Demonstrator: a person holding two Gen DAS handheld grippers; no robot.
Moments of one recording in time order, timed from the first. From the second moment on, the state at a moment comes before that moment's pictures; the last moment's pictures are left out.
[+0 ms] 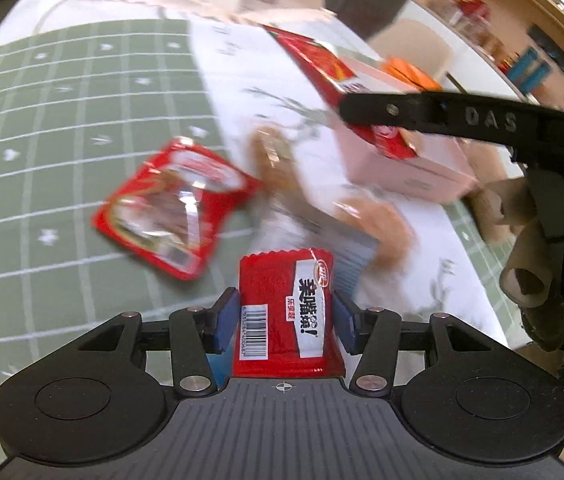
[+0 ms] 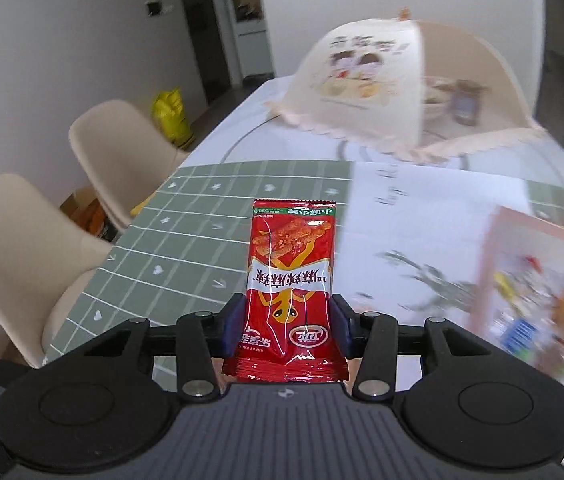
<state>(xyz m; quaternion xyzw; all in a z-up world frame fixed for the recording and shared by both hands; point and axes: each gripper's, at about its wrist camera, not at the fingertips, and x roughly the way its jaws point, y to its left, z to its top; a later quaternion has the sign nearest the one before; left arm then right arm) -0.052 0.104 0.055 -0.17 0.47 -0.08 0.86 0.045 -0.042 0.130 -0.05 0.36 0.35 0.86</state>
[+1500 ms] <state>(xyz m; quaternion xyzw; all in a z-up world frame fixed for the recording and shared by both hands) -0.046 0.017 0.015 -0.12 0.55 -0.13 0.82 0.019 -0.183 0.044 -0.03 0.40 0.17 0.90</state>
